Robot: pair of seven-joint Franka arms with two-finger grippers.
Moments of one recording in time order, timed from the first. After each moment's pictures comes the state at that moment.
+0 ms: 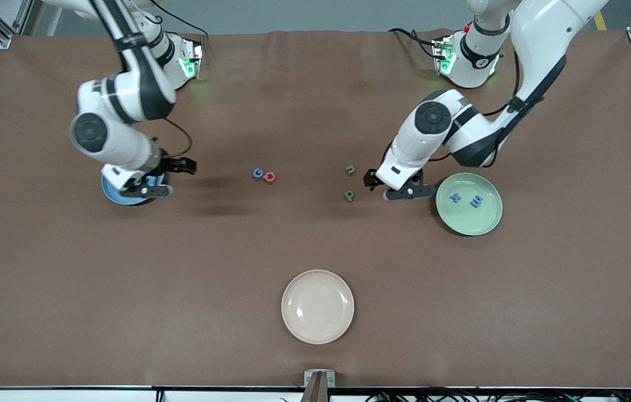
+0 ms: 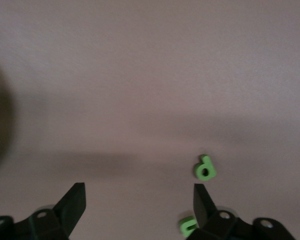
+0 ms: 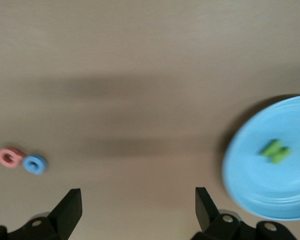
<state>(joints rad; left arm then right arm) 0.26 0.51 -0.89 -2.11 0.47 2.44 -1.08 0.42 0.08 -0.10 -2.30 0.13 2.21 0.27</state>
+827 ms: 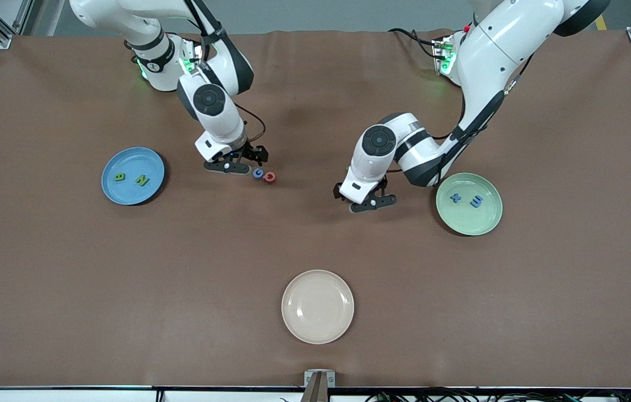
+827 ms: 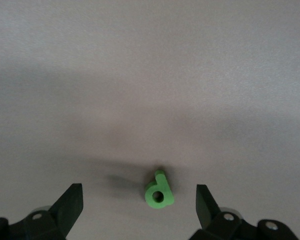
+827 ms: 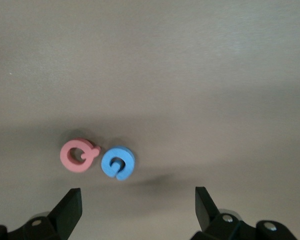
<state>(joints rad) -0.14 0.68 -0.59 -1.90 0.47 2.44 -1.22 0.79 0.25 -0.10 -2.41 0.13 2.64 0.70</state>
